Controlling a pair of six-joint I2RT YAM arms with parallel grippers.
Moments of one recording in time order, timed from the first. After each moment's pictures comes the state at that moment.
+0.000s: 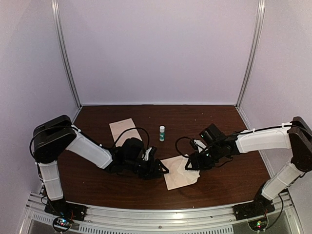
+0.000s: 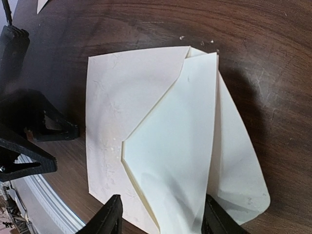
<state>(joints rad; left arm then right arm) -0.97 1.92 0.82 0.48 0.47 -1.06 0.73 1.52 0.79 -0.32 -0.32 0.58</state>
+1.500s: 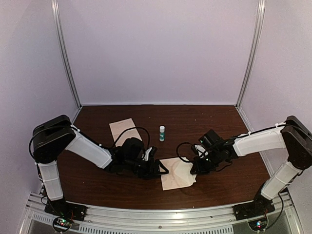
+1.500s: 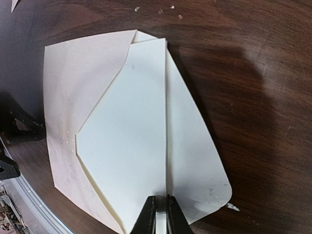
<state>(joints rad) -0.97 1.92 0.82 0.45 0.48 -1.03 0.73 1.57 0.73 -0.28 -0.28 0.60</state>
